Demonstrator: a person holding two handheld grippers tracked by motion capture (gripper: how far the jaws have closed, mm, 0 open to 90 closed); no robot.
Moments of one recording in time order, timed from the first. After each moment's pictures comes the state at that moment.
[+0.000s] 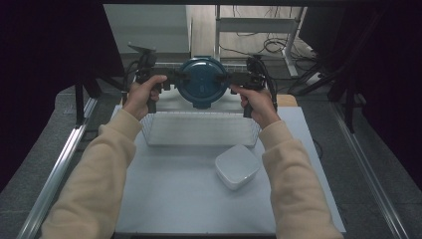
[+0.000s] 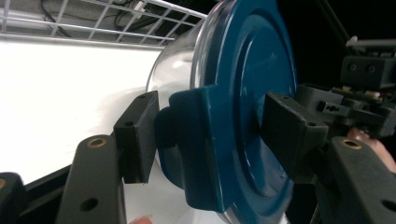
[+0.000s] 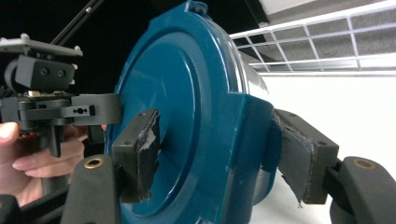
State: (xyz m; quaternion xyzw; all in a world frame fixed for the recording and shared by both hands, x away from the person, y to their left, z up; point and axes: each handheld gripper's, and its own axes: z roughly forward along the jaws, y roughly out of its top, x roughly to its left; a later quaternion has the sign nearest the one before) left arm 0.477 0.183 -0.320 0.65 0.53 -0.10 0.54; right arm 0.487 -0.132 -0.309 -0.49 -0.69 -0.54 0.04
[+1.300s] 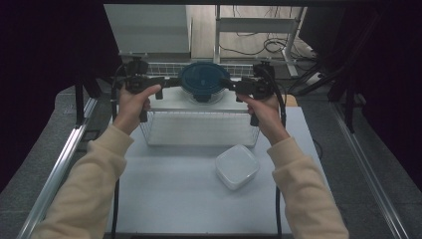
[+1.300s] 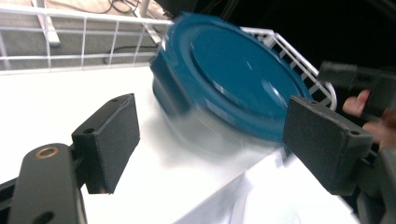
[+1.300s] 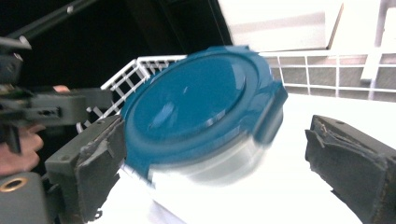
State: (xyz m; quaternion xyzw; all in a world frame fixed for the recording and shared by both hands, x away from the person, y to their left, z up) left arm 0.412 0.192 -0.310 0.69 0.49 0.08 0.53; right arm 0.435 -0.146 -0.294 -0.44 -0.70 -0.55 -0.10
